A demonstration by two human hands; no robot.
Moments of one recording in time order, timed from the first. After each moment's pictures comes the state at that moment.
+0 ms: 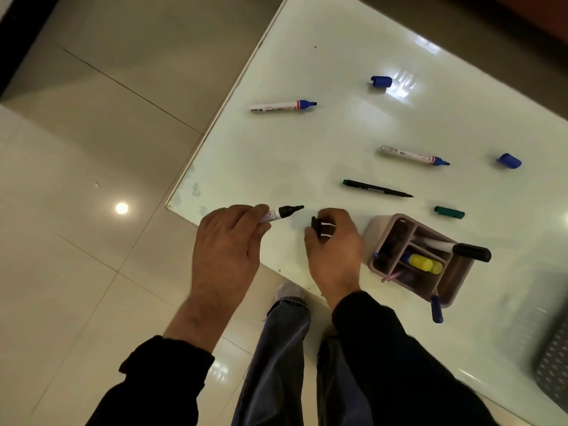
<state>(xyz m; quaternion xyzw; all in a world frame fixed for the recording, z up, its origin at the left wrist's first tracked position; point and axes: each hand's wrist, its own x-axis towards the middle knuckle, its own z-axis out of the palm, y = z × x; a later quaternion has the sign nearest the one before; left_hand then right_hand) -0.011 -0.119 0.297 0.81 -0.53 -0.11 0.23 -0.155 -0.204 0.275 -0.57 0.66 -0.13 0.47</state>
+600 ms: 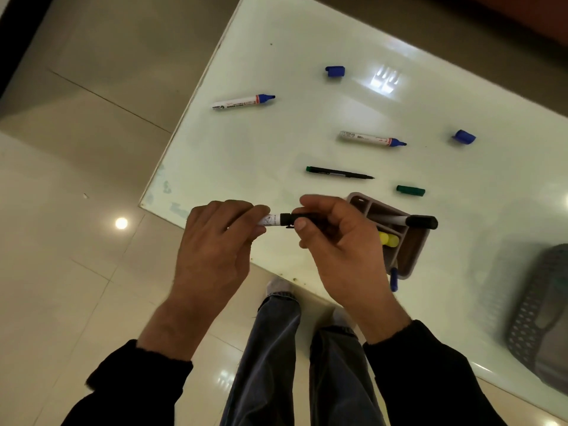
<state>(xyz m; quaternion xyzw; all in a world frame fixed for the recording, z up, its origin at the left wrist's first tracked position) -0.054 -0.127 0.335 0.72 -0.65 -0.06 0.24 -0.218 -0.214 0.370 -0.53 0.53 -0.21 0.62</state>
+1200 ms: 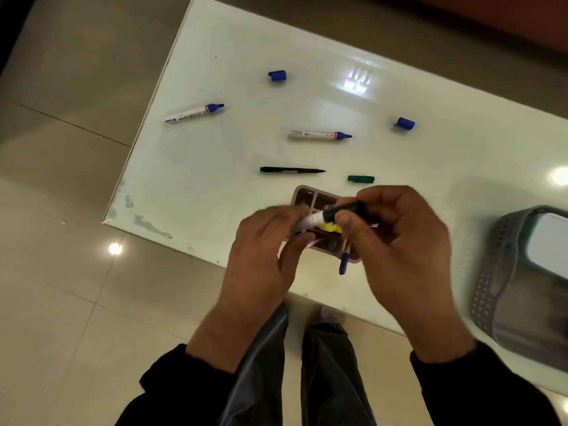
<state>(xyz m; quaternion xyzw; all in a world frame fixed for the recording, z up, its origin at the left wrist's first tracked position) -0.175 -0.165 0.356 0.71 -0.58 -0.23 0.33 -0.329 -0.236 0.408 -0.53 0.60 -0.30 0.52</state>
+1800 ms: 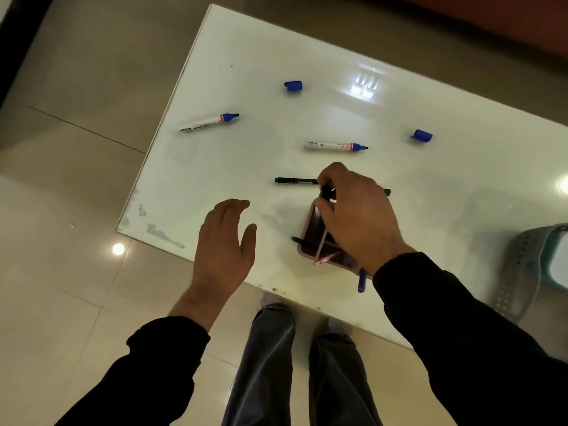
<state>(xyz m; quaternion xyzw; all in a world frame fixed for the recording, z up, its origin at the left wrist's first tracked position) -0.088 -0.161 0.280 0.79 -0.53 -0.20 0.25 -0.266 -0.299 0.345 -0.78 0.53 -0.01 0.33</state>
